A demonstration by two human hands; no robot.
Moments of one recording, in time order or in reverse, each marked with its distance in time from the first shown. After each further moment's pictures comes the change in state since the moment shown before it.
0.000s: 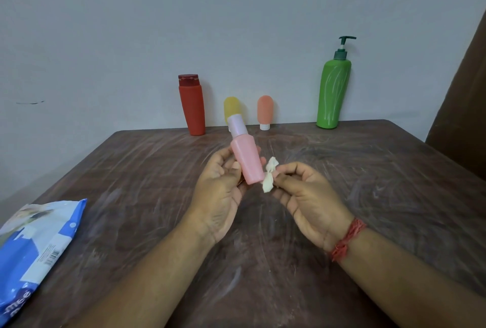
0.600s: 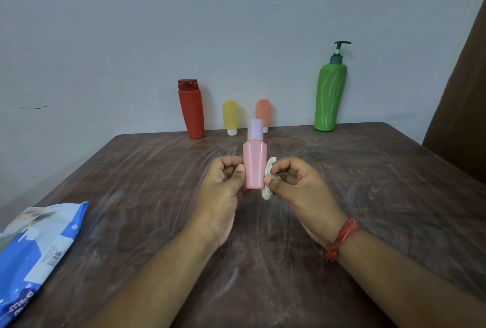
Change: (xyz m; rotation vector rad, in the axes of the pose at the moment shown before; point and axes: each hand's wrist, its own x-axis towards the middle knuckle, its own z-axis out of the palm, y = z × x) left_hand 0.001 -0.015 -0.003 0.258 0.099 0.027; right_hand 0.007 -0.001 -0.014 -0.449 -0.168 -0.301
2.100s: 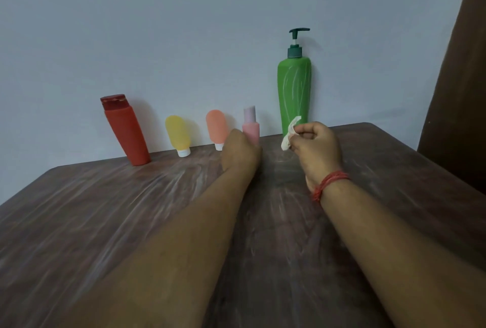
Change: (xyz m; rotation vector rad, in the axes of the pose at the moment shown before) left_hand 0.237 -0.104 0.144 1.166 0.227 0.127; right_hand 0.173 0.051 -0.153 -0.087 0.577 0.035
